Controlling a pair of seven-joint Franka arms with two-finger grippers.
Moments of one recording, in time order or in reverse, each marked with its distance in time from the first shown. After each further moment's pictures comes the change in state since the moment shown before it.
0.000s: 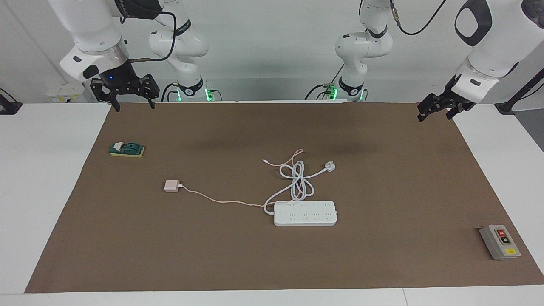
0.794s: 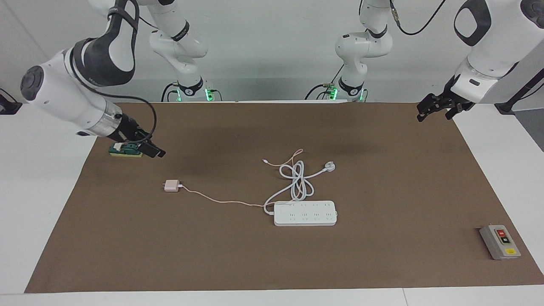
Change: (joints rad) left arm 0.000 0.000 -0.002 0.000 -0.001 0.002 0.000; right arm -0.133 0.303 -0.015 -0.016 0.433 0.100 0.912
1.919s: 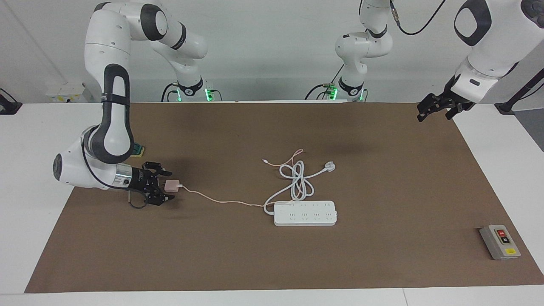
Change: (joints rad) left arm 0.000 0.000 0.002 0.001 0.000 0.001 0.000; right arm -0.066 0.351 0.000 -0.017 0.154 0.166 0.116
